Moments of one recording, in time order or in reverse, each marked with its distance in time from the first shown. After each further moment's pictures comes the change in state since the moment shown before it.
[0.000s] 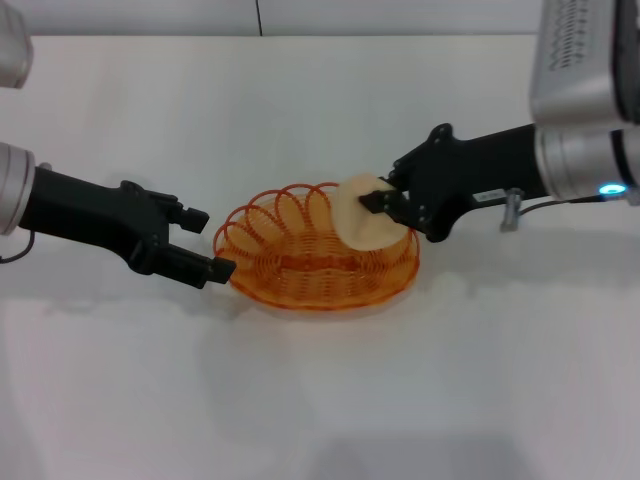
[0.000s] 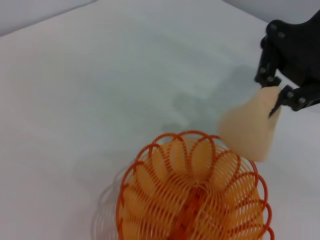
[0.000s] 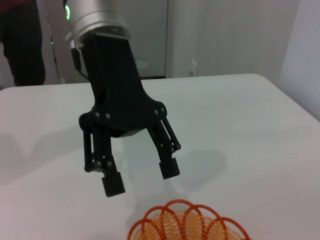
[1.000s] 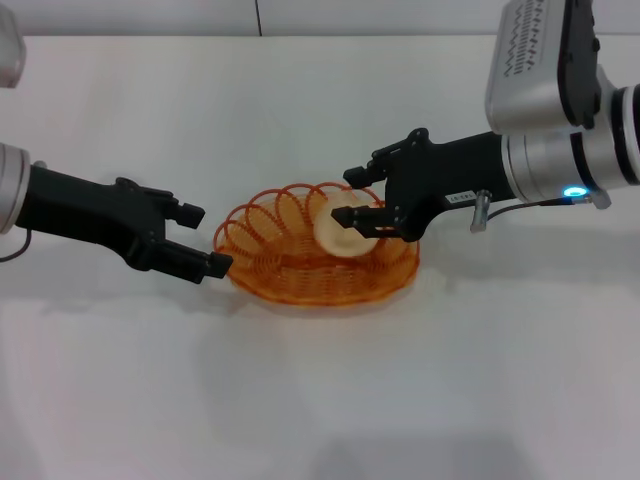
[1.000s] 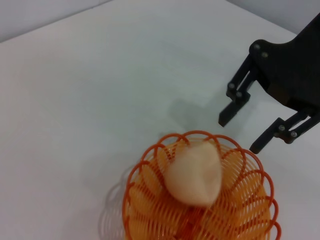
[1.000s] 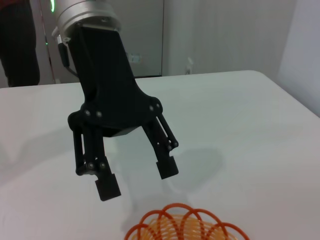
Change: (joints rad) left arm 0.011 -0.001 -0.005 0.007 -0.006 -0.013 0.005; right arm 0.045 0.002 -0.066 0.088 0.028 0.100 0.004
